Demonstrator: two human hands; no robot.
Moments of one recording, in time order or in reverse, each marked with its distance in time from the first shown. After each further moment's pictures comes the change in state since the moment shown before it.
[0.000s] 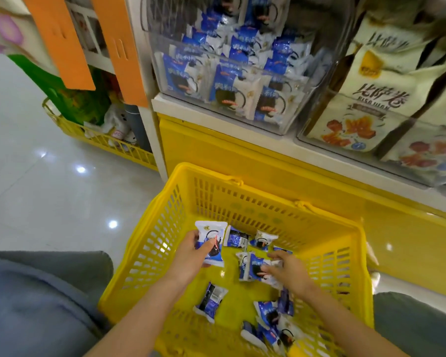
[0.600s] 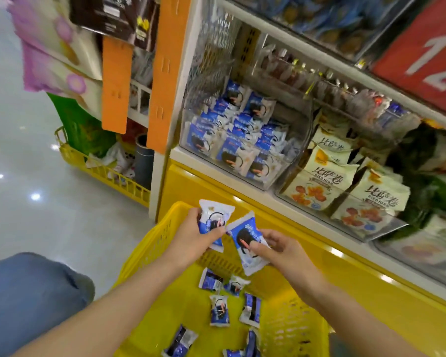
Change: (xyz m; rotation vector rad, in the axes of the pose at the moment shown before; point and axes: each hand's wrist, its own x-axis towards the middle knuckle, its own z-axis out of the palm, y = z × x) left_hand -0.043 0.110 -0.023 -0.085 -0.006 0.475; right_hand -0.121 -0.155 -0.100 0.363 0.113 -0.345
